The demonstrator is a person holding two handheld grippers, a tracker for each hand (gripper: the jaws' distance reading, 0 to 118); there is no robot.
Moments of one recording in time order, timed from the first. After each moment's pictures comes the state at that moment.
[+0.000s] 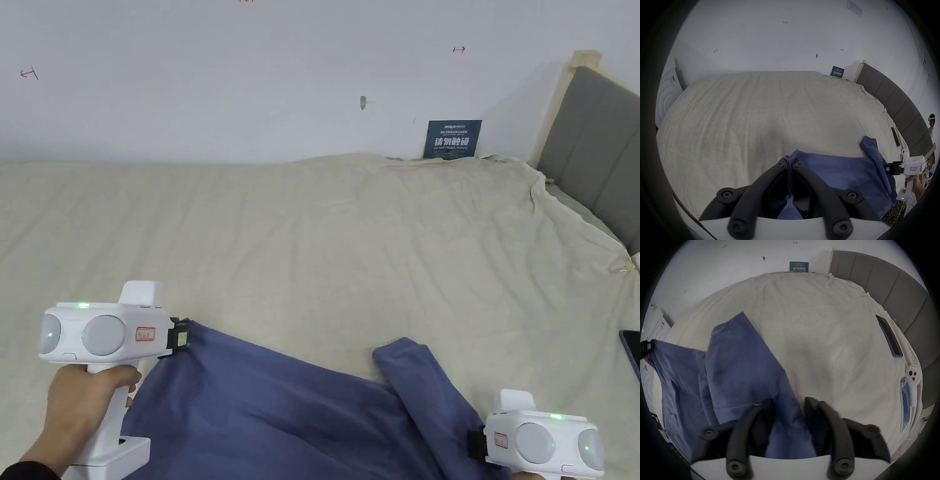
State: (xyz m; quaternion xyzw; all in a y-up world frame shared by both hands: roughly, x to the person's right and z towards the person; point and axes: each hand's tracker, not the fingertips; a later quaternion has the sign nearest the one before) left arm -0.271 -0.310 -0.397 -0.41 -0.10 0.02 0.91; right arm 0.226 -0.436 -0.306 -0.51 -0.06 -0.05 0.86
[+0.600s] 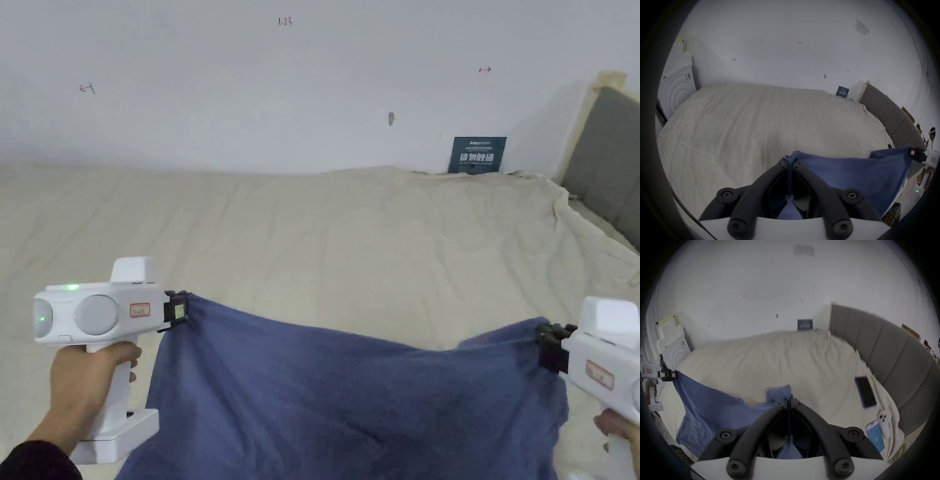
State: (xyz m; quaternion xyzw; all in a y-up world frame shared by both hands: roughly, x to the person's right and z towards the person) left arm -0.317 -0.250 -0.346 -0.34 -0.05 0.07 0.94; right arm 0.220 -0.238 -0.243 -0.28 -0.02 -0.02 0.96
